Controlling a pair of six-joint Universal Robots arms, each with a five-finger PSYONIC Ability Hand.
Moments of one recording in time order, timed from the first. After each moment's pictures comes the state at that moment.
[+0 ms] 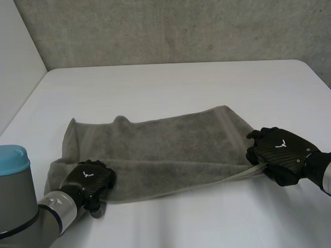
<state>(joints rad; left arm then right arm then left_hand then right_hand) 4.39 -1.84 -1.98 3.22 -1.43 3.51 1.49 -1.44 1.91 0.22 0.79 2.24 0.63 0.62 0.22 0.22 0.43 1.32 1.32 0.18 0.23 1.17</state>
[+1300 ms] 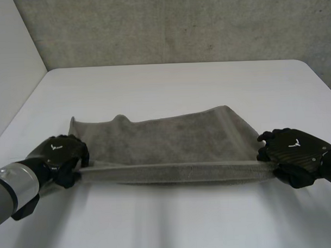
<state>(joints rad) 4.60 -1.63 -1.89 2.94 -1.26 3.51 1.41 -1.49 1.88 0.43 0.79 2.14 1.30 1.31 0.22 0.22 1.15 1.32 1.32 0.18 0.23 1.17</state>
